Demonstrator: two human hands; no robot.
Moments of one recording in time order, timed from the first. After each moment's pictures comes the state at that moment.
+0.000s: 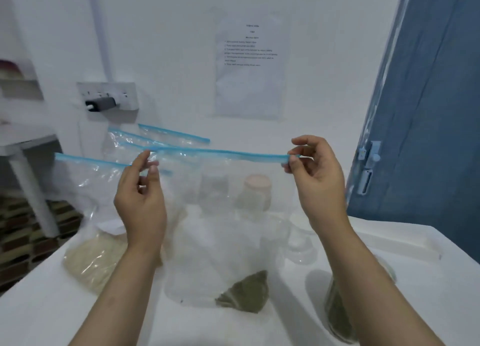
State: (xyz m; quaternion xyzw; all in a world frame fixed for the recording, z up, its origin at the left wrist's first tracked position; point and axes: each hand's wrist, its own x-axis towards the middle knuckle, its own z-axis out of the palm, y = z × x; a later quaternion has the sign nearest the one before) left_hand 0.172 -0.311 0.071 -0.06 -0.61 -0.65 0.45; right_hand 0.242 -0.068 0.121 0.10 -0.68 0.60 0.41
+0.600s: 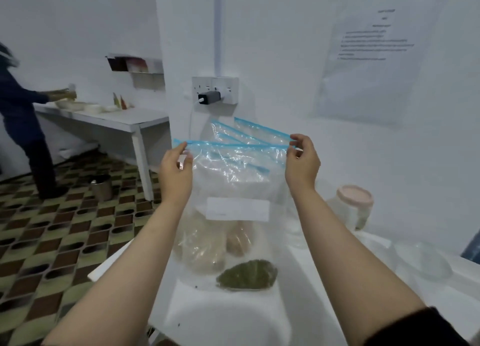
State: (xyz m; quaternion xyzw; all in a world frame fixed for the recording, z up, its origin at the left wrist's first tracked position) left_hand 0.105 -0.467 0.067 0.05 -0.71 -0.57 0.41; right_hand 0.049 -0.229 0.091 0.05 -0.71 0.62 0.34
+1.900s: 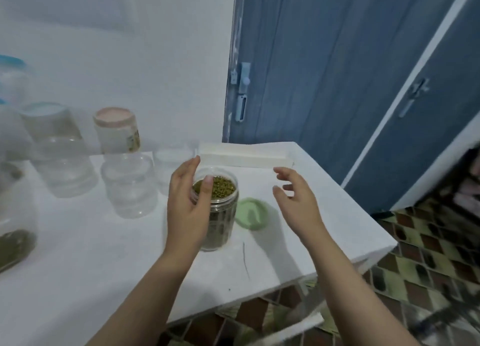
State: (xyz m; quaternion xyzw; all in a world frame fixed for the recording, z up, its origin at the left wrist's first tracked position) left_hand 0.301 -0.047 -0.033 -0.24 -0.69 -0.68 0.05; right_hand 0.397 0.131 -0.023 -0.24 -0.82 0.43 0.29
